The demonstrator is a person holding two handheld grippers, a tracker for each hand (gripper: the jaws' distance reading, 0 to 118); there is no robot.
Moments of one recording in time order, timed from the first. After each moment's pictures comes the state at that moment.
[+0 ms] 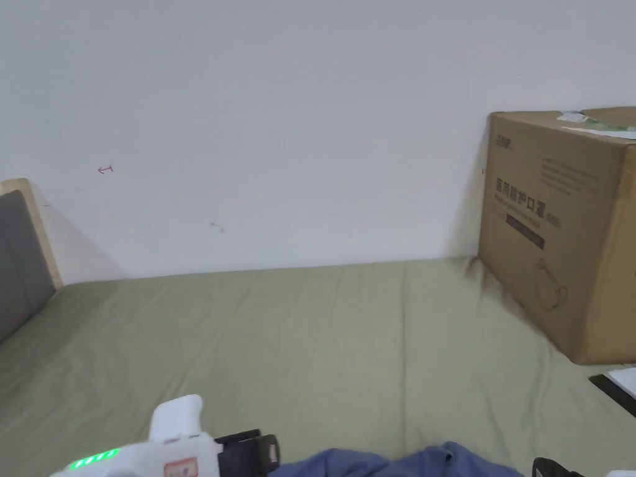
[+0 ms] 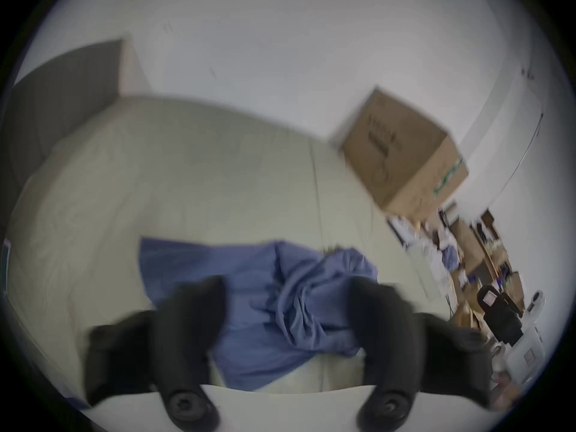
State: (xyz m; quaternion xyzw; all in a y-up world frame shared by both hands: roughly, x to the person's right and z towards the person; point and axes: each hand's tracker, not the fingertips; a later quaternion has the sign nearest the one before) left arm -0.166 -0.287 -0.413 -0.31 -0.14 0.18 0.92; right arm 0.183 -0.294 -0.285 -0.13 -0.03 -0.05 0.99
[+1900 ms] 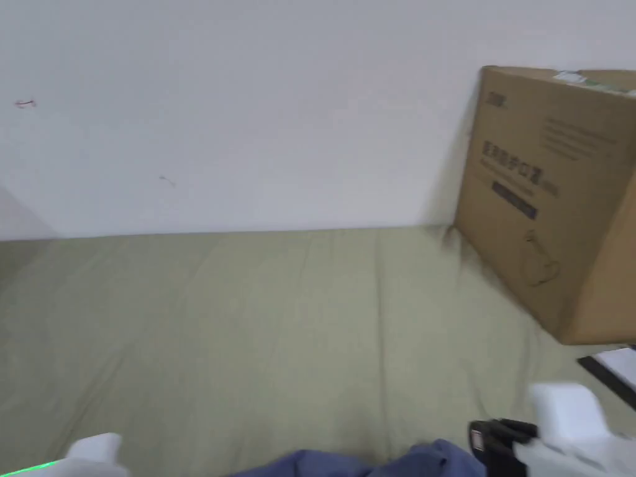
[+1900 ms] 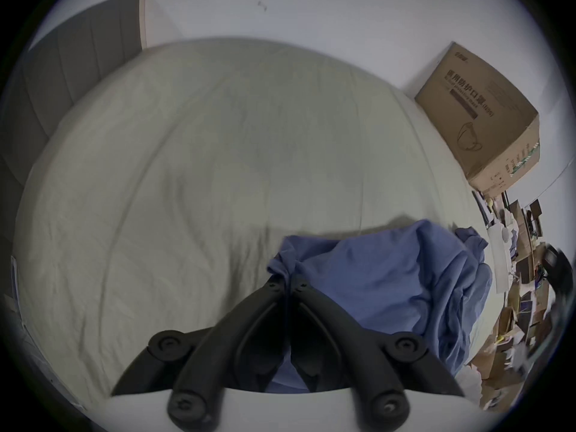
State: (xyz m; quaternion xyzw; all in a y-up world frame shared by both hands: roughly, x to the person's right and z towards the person) left arm -0.223 -0.425 -0.571 -0.48 -0.06 0.10 0.87; right arm 0.224 -0.331 -0.487 -0.35 0.06 -0.05 0.93
